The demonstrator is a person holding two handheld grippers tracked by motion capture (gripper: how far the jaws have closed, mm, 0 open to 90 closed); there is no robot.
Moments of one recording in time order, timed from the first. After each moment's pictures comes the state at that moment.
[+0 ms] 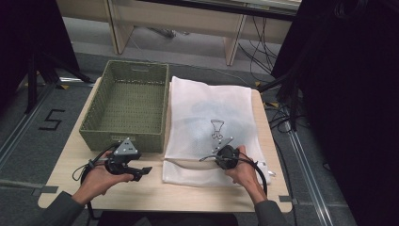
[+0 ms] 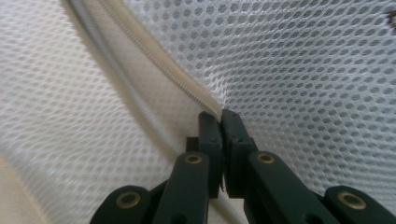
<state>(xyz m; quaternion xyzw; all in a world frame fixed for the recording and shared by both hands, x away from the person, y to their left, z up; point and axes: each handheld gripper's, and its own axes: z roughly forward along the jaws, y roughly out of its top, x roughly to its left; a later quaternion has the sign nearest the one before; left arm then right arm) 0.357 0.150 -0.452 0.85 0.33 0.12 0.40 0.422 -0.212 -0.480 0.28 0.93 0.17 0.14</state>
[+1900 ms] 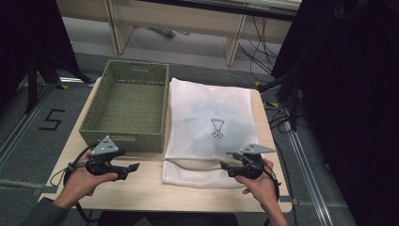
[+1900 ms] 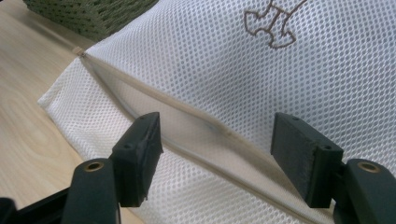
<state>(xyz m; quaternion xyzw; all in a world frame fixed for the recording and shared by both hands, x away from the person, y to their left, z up) 0.346 0.189 -0.445 0.80 0.37 0.14 0.45 0.367 -0.262 -0.442 0.42 0.80 0.40 0.15</state>
